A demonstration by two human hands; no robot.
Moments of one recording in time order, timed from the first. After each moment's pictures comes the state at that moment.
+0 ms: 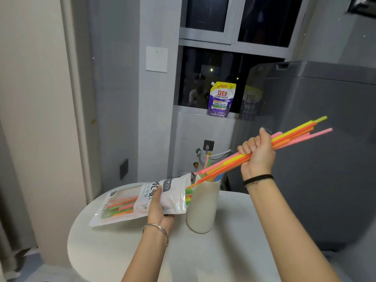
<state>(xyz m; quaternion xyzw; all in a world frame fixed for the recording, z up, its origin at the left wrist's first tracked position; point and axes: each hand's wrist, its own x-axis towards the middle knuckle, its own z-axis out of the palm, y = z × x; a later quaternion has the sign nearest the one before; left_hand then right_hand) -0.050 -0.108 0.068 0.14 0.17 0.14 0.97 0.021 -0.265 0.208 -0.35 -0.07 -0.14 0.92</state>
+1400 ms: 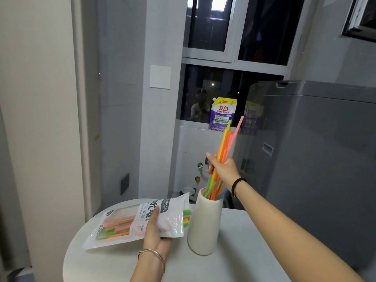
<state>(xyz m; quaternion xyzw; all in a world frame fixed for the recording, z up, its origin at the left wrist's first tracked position) -0.040 -0.095 0.048 0.14 0.18 0.16 0.96 0.088 -0.222 0.176 -0.75 -0.19 -0.06 0.63</state>
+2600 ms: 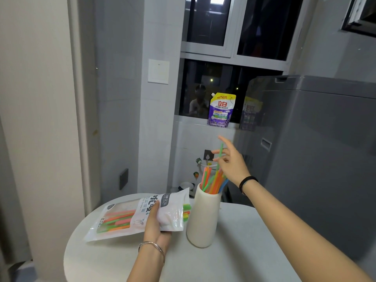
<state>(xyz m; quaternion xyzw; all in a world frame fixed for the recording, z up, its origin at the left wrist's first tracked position) -0.043 -0.099 0.052 0.13 0.19 0.16 0.96 0.084 -0.250 0.180 -0.81 -0.28 -0.13 0.50</state>
